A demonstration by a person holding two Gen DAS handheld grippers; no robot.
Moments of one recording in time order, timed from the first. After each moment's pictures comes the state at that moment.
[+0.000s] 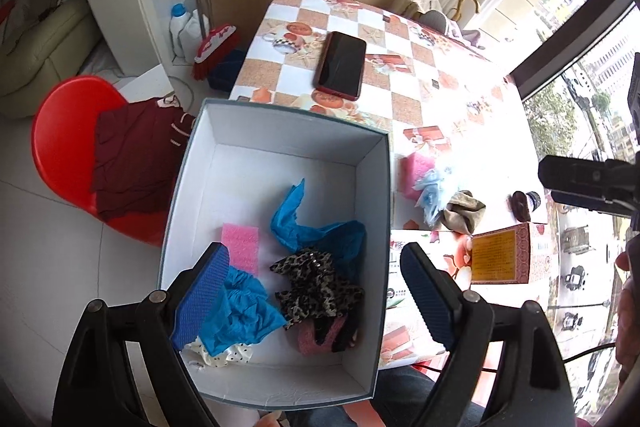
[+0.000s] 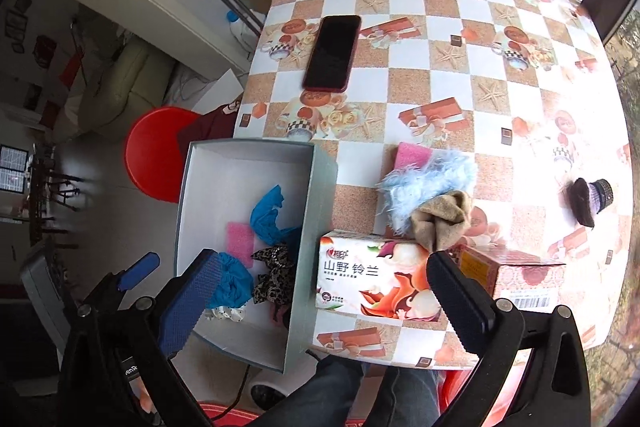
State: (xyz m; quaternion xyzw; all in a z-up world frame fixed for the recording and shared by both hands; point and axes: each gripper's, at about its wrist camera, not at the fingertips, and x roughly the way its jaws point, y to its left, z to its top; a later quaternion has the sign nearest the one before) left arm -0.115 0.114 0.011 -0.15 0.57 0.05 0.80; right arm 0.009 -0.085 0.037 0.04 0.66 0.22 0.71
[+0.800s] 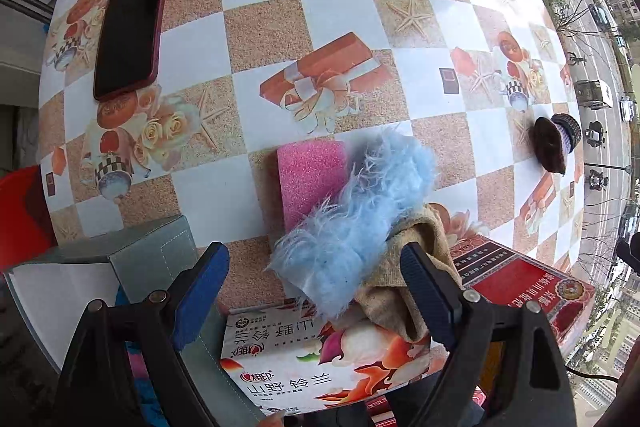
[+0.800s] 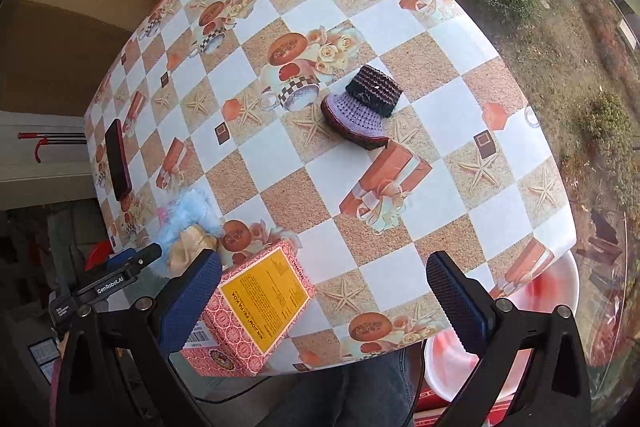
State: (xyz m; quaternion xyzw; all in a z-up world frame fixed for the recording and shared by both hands) left arm 0.074 -0.049 -0.127 -0.02 0.75 -0.05 0.66; right arm 0.041 -0.379 -0.065 0.22 0.71 -0.01 0.67
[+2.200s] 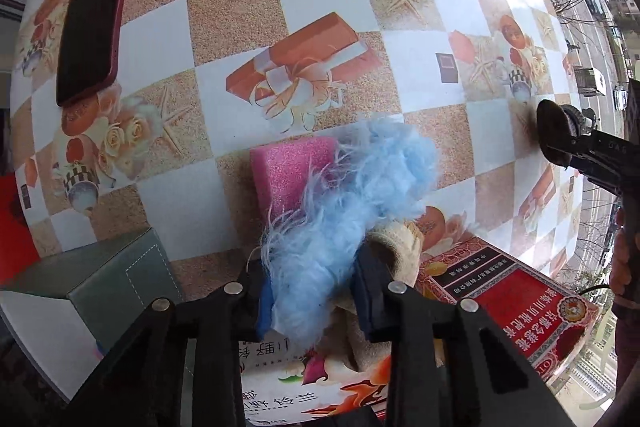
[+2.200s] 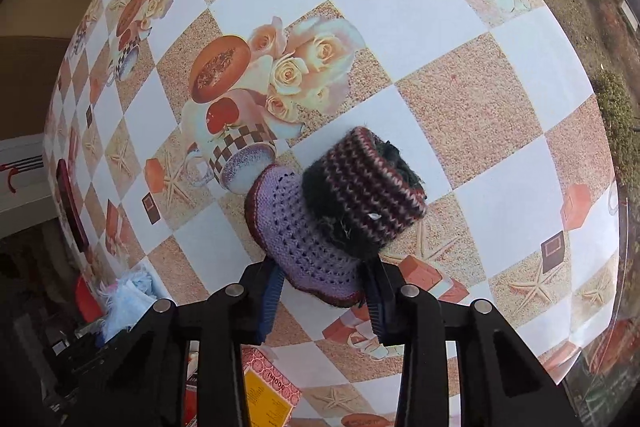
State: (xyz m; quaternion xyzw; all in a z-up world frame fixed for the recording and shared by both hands) left arm 0.089 -0.057 -0.146 -0.03 0.76 -0.07 0.65; right arm 0.121 -0.391 -0.183 0.23 0.74 -0.01 0.63
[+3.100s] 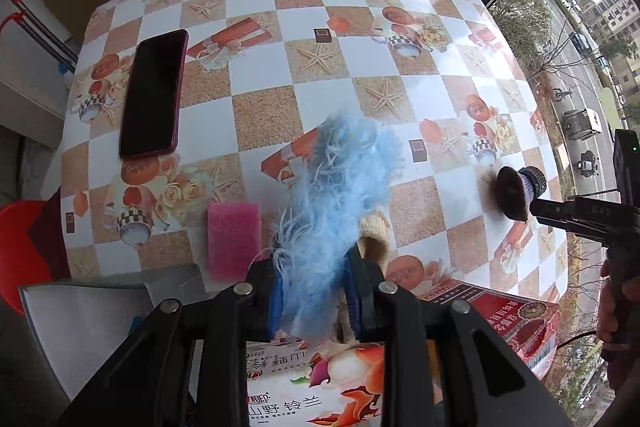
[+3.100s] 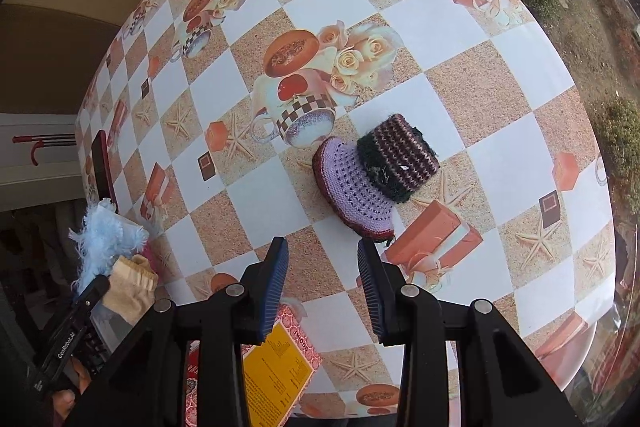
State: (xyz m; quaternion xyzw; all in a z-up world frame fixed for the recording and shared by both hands) left arm 0.078 -0.046 -0.074 -0.04 0.65 -0.06 0.76; right arm 0.094 -0.371 -0.134 0.23 0.71 0.02 0.66
